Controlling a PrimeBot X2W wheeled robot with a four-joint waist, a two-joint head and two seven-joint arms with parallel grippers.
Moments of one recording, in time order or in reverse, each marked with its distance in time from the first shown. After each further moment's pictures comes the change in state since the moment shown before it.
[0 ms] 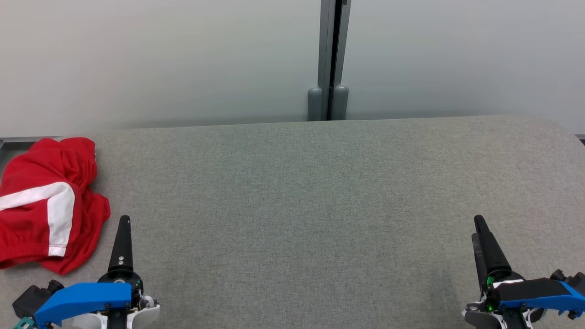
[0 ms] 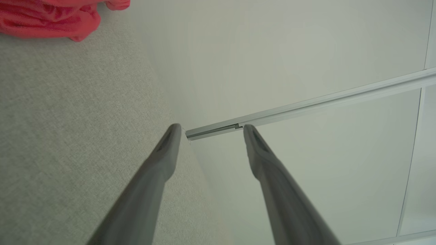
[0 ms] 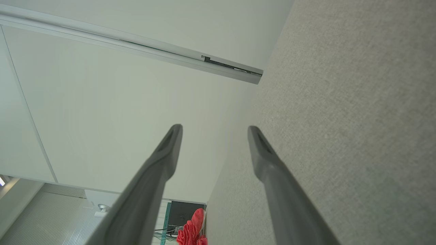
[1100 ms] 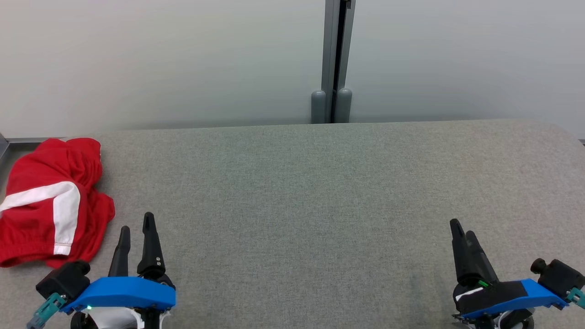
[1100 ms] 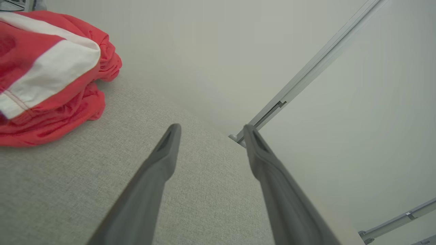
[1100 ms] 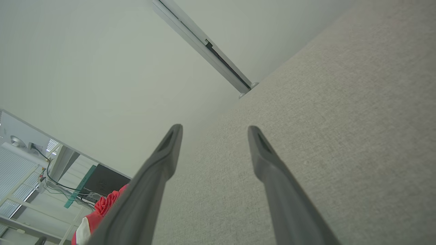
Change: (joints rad) left arm -0.003 0.002 -0.074 0.004 0.619 0.045 -0.114; right arm 0.008 -0.002 0.068 0.001 -0.505 0.000 -0.112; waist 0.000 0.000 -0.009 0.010
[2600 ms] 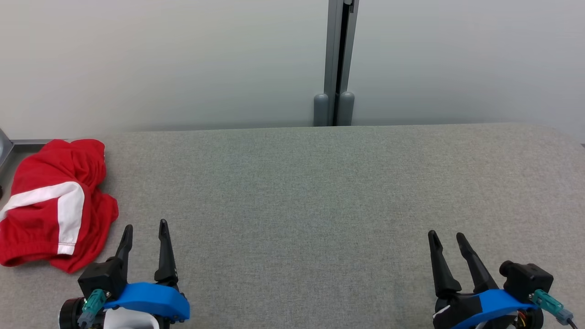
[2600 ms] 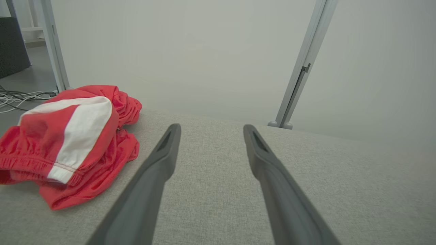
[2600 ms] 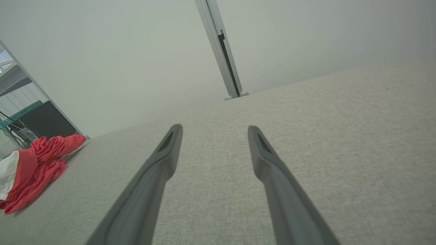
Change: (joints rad) left arm -0.020 0.022 -0.043 0.102 0.468 0.043 -0.111; right arm 0.002 -0.003 0.045 0.058 -0.457 0.000 -0.111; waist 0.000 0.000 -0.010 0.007
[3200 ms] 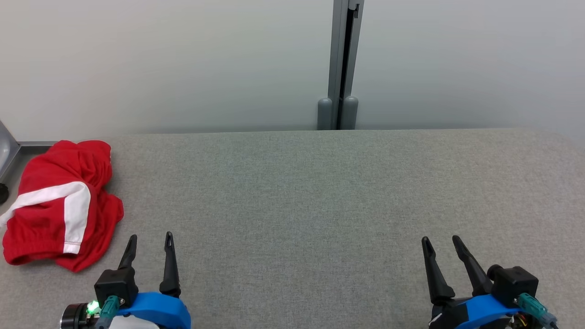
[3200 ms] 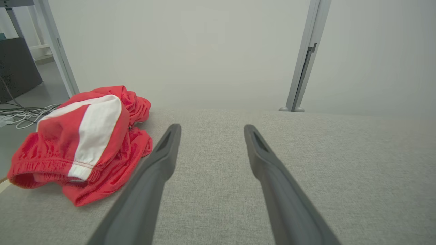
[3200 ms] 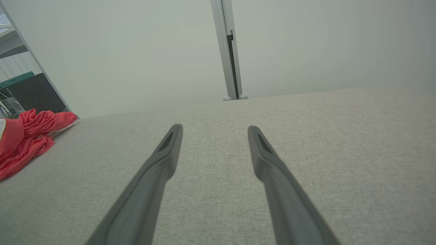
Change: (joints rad) left arm -0.002 0.000 0.009 0.068 0.130 0.004 -0.035; right arm 0.000 -0.002 0.007 0.025 -0.150 0.000 -0.036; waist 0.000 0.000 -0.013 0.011
